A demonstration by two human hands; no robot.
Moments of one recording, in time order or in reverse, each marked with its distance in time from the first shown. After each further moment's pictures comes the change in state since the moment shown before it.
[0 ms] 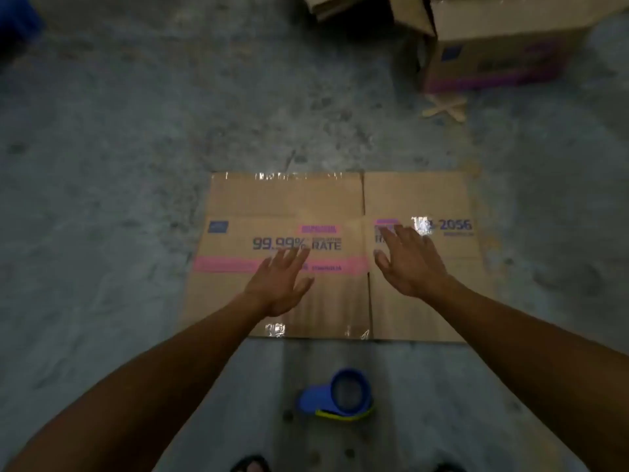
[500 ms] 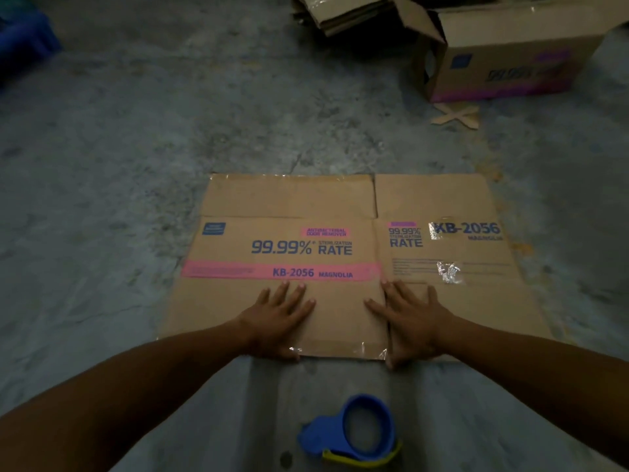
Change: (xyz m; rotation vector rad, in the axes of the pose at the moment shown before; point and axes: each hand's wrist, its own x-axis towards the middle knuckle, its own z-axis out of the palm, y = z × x) left_hand 0.014 -0.057 0.087 0.491 -0.234 0.271; right_hand -0.015 0.019 0.113 -0.366 -0.445 -0.328
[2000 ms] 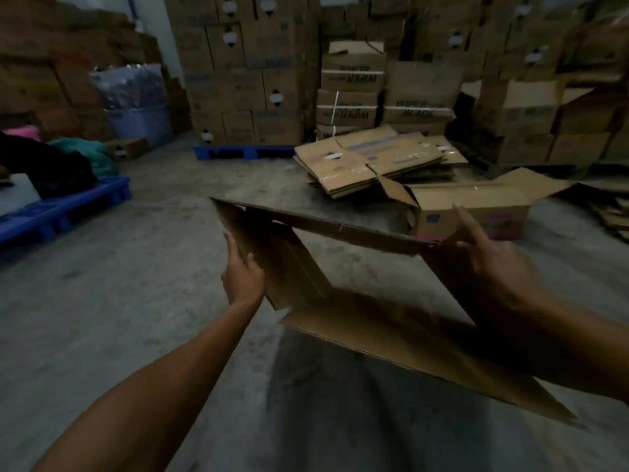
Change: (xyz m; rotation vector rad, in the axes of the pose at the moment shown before) left_hand -0.074 -0.092 -0.227 -1.128 1.503 -0.700; right_hand -0.150 0.079 -0.239 0.448 1.029 0.366
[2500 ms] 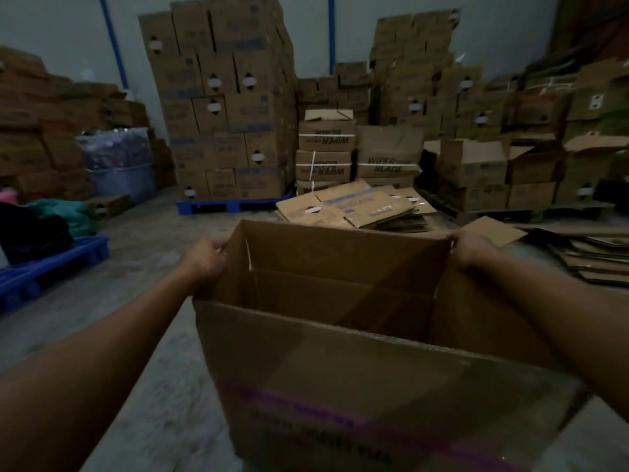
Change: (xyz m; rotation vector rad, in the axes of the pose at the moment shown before) left_hand 0.097 0.142 -0.060 0.328 -0.527 0.109; right_hand 0.102 -0.008 -0.076 0.008 -0.041 0.420
